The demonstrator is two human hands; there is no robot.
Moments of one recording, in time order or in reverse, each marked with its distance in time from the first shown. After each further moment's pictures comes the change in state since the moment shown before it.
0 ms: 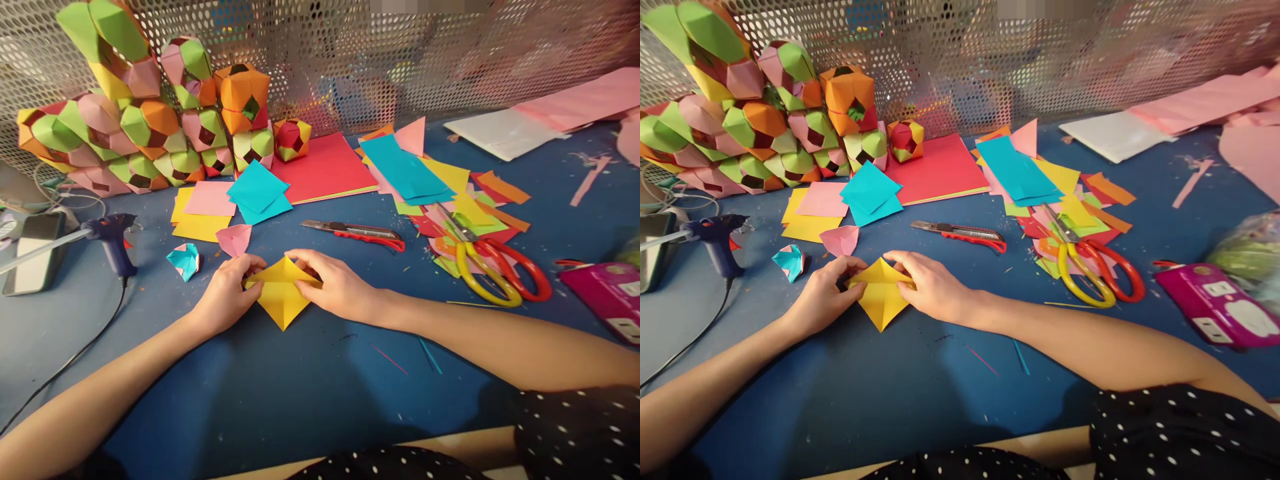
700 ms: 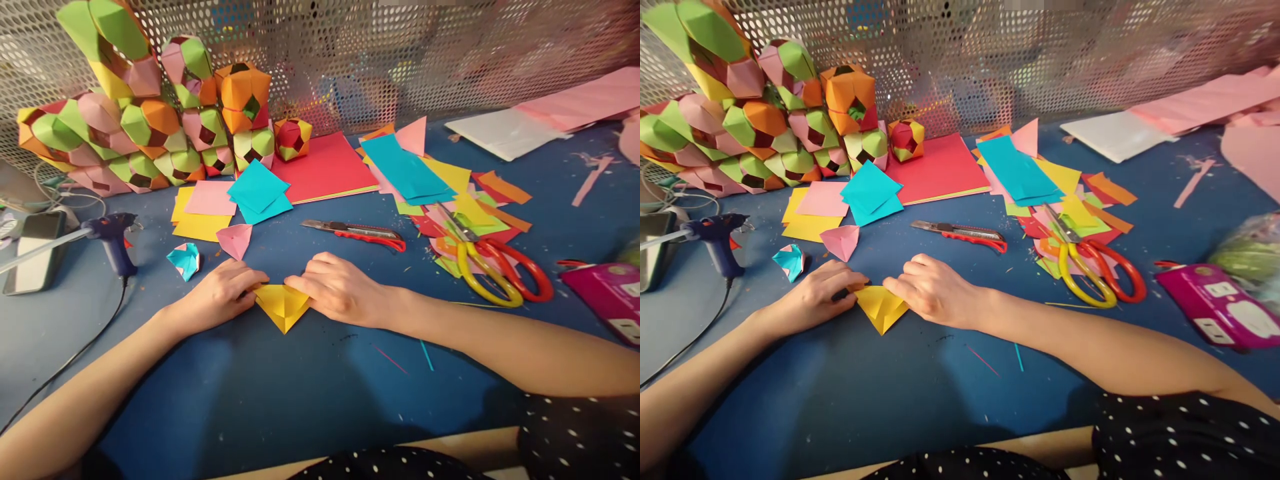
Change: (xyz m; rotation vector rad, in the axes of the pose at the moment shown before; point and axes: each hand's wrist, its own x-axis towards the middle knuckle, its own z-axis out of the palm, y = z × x) left_hand 0.002 -0.014 -0.020 0.169 -0.168 0.538; right_hand 0.001 0.000 -0.014 -0.459 -0.120 -0.517
